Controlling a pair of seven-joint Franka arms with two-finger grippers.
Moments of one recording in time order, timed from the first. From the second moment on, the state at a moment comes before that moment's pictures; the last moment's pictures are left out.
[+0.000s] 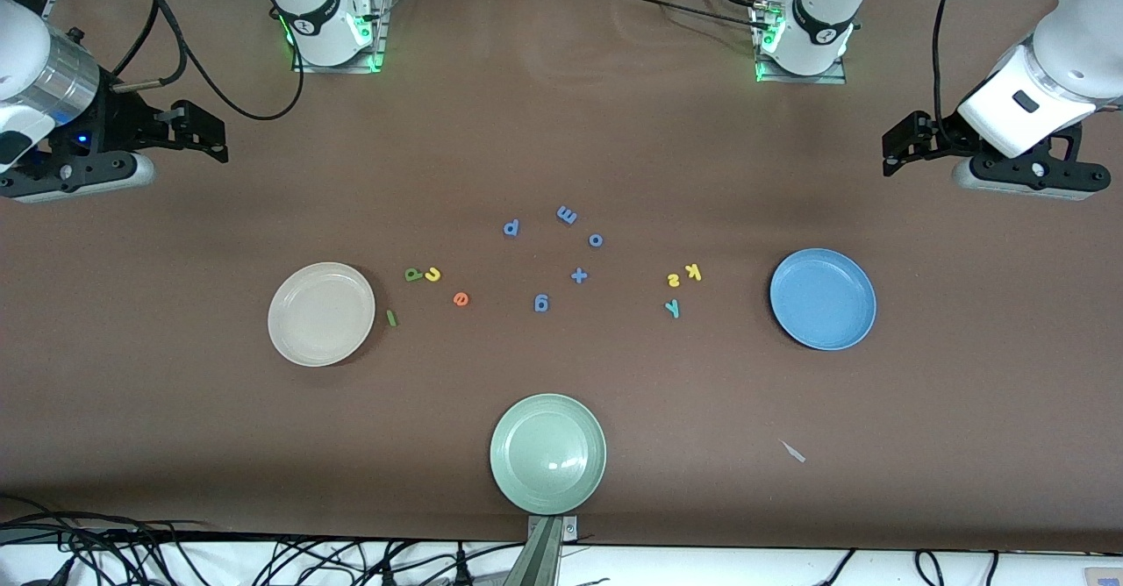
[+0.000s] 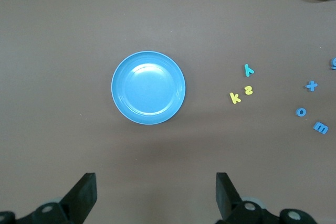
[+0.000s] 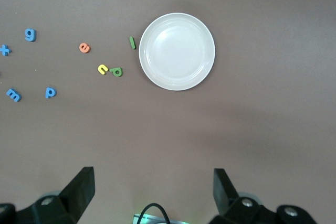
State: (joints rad) left arm 0.01 -0.01 -0.14 -1.66 -0.01 1.60 -0.03; right arm 0.18 0.08 -0.04 -1.48 0.02 1.47 -0.04
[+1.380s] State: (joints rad) left arm 0.01 -0.01 -0.15 -1.66 -0.01 1.60 -0.03; right arm 0.18 0.10 -0.04 -1.49 0.02 1.47 -0.04
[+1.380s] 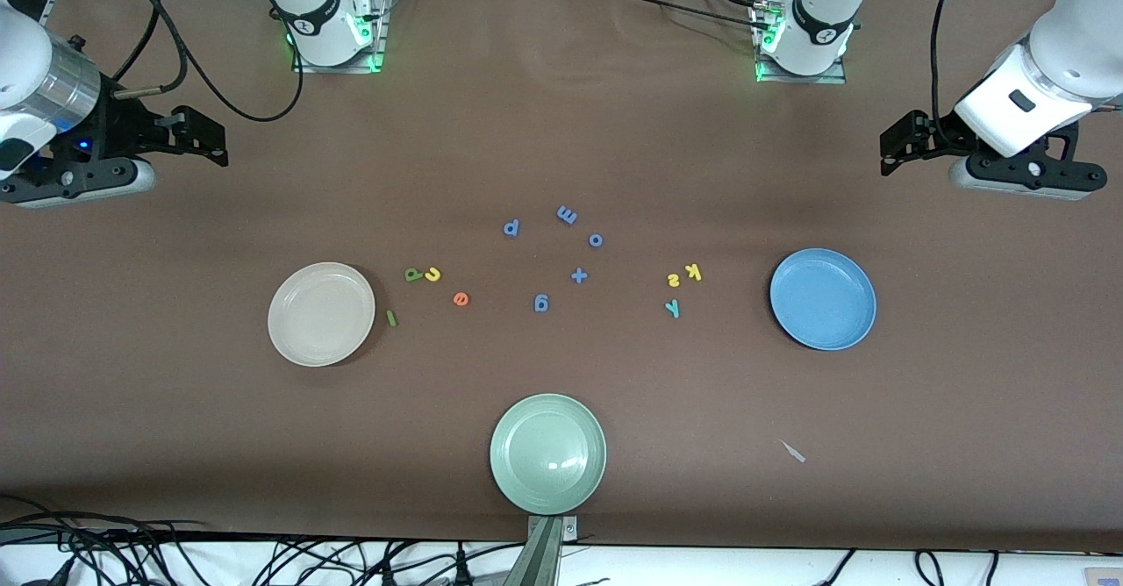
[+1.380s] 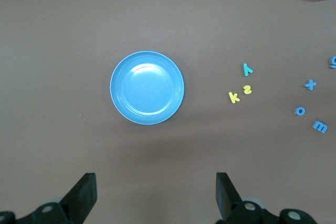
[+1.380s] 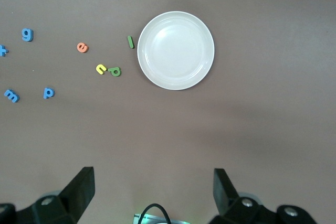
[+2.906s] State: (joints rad) left arm -0.02 0.16 -0.21 -1.65 0.02 1.62 -0.03; right arm 0.40 0.64 -0.03 -1.51 0.06 2.12 0.27
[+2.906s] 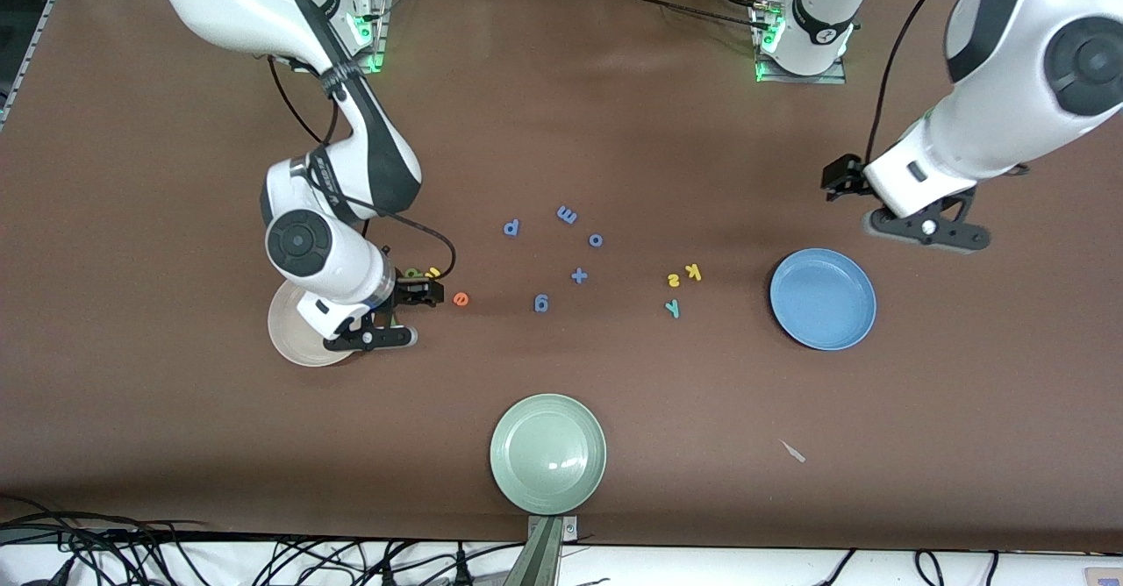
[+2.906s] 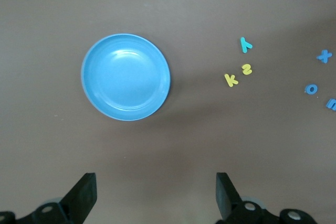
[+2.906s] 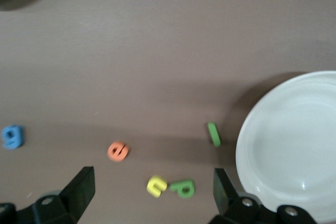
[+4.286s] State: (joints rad) left arm -0.23 0.61 -0.21 -1.75 0.02 2.16 -0.58; right arm 0.37 0.74 -0.03 -1.62 0.02 2.41 0.18
